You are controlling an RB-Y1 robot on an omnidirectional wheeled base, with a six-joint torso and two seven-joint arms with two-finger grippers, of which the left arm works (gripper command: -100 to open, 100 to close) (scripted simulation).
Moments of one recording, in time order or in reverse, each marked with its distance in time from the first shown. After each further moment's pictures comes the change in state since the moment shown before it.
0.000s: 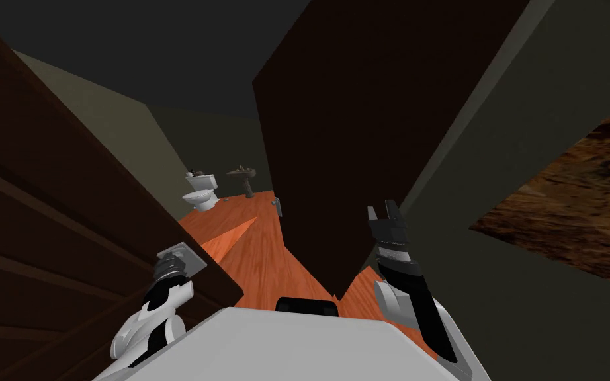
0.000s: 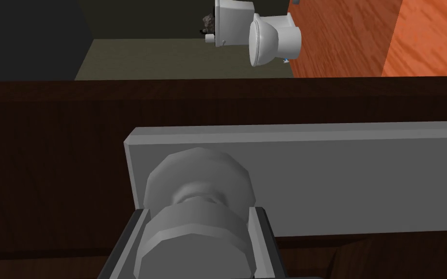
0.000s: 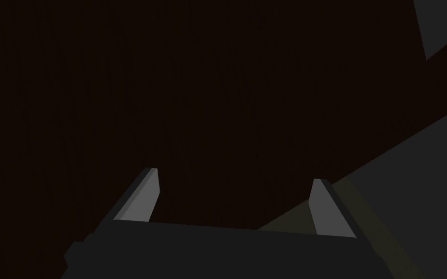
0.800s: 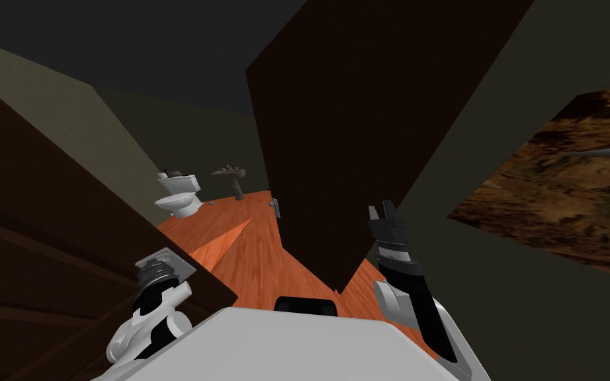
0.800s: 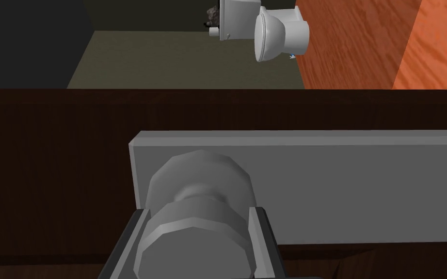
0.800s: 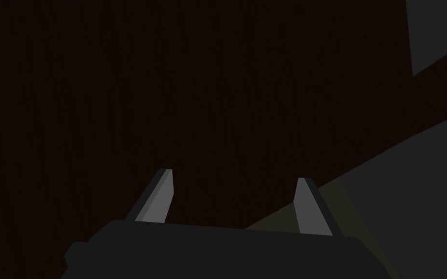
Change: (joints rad) arm -0.034 -0.029 0.145 -0.035 0.017 0.005 -0.090
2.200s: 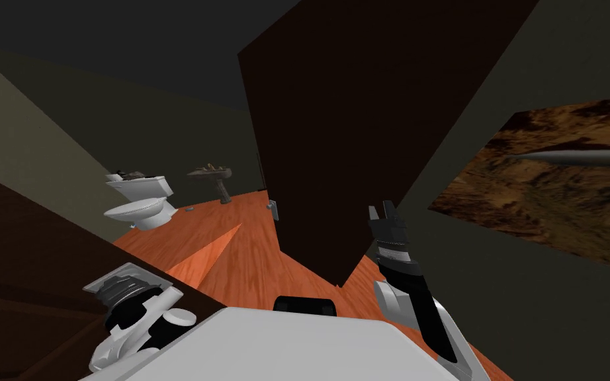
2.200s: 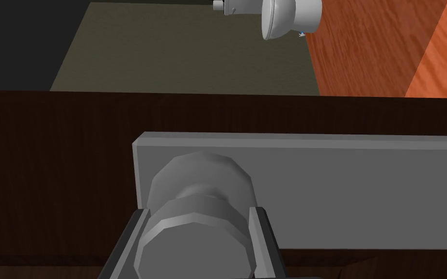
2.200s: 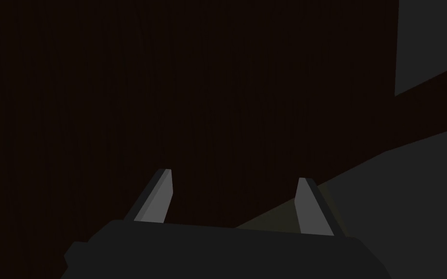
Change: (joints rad) arm -0.047 -0.021 0.222 -0.051 0.028 0.006 -0.132
